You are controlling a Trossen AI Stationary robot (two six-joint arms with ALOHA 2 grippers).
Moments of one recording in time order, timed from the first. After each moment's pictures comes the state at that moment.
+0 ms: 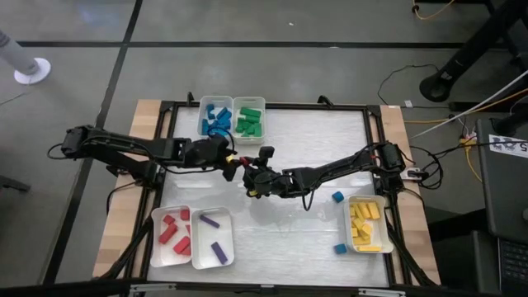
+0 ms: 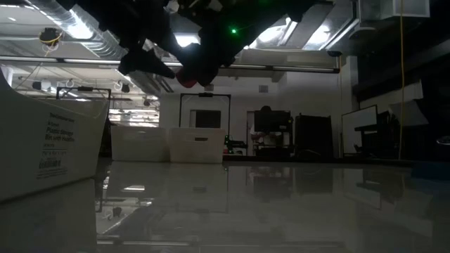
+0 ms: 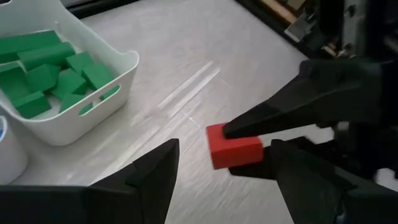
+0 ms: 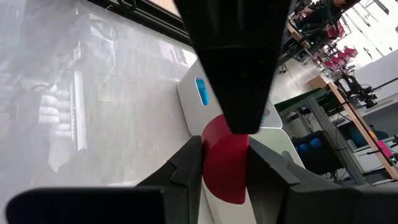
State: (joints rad) left arm -0.02 1.14 0.77 -0.24 -0.35 -0.66; right arm 0.18 2.00 1.43 0.06 0.79 -0.35
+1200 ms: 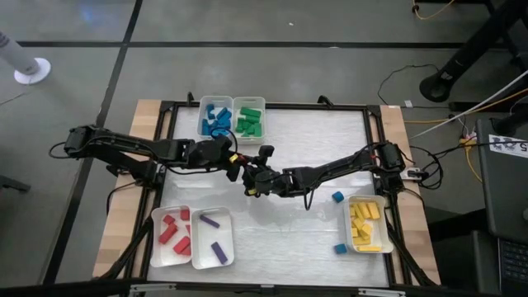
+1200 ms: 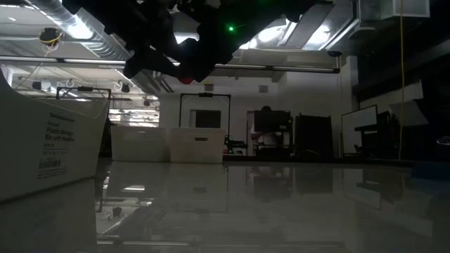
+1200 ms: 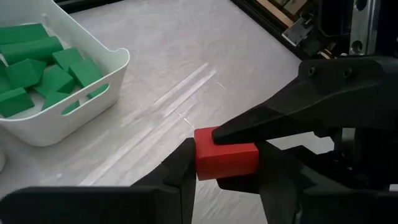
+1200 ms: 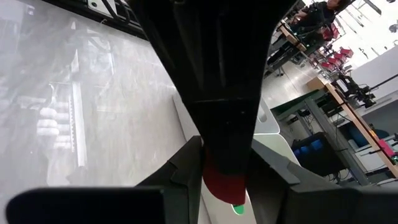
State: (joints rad) left arm -0.02 1.19 0.77 -0.17 -0.34 -0.69; right arm 0.18 2.00 1.43 0.11 0.79 -0.35
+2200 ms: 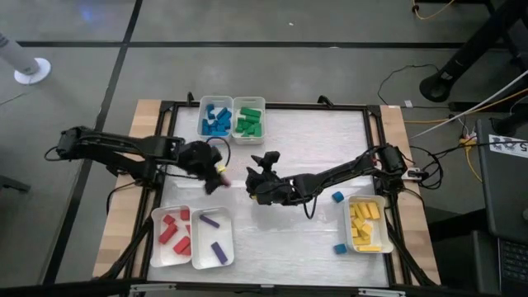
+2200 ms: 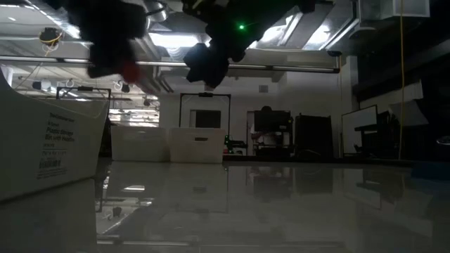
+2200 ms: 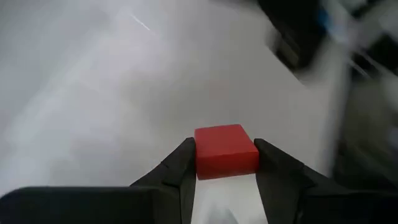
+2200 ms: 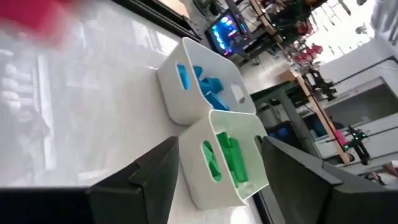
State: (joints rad) left arm -0.03 1.05 0.77 -0.53 0.07 -0.68; right arm 0.24 2.00 1.43 0.00 0.96 -0.34
